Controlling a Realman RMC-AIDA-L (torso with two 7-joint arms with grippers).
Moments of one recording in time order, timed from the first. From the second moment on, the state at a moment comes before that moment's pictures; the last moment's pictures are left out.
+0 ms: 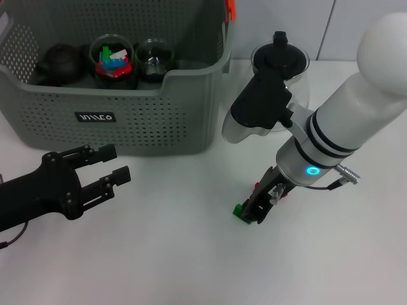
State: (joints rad) left arm -0.34 -2.10 0.40 0.60 1.97 1.79 -1.12; right arm 0.94 2.11 -1.69 -0.73 -2.36 -1.19 2.45
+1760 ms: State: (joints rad) left arm -0.33 -2.08 0.24 0.64 2.16 1.92 -1.13; right arm 1.23 2.11 -1.15 -0.83 -2.36 -0.91 2.34
